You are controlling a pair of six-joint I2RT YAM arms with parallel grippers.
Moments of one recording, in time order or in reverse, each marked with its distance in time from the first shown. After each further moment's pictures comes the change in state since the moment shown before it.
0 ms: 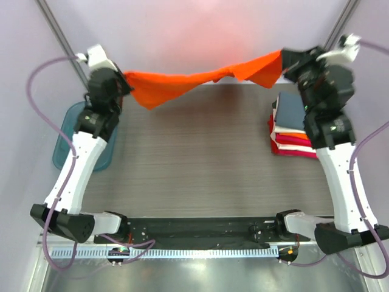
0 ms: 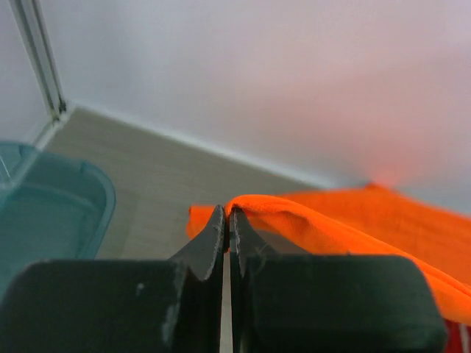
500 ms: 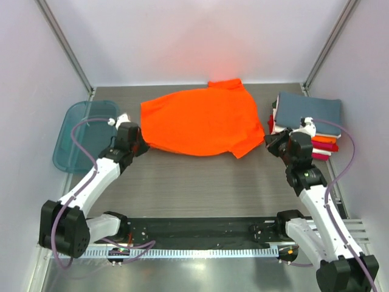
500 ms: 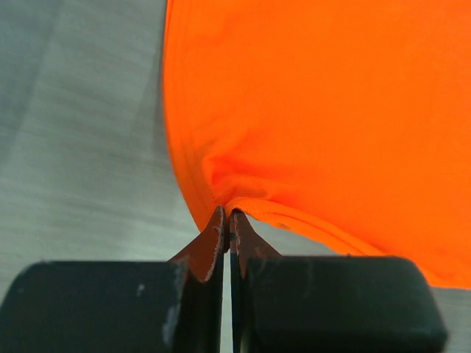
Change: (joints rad) left arm 0.000 -0.126 -0.840 0.096 0.233 -0.317; right arm -0.079 -0.423 -1.063 0.031 -0.089 0.145
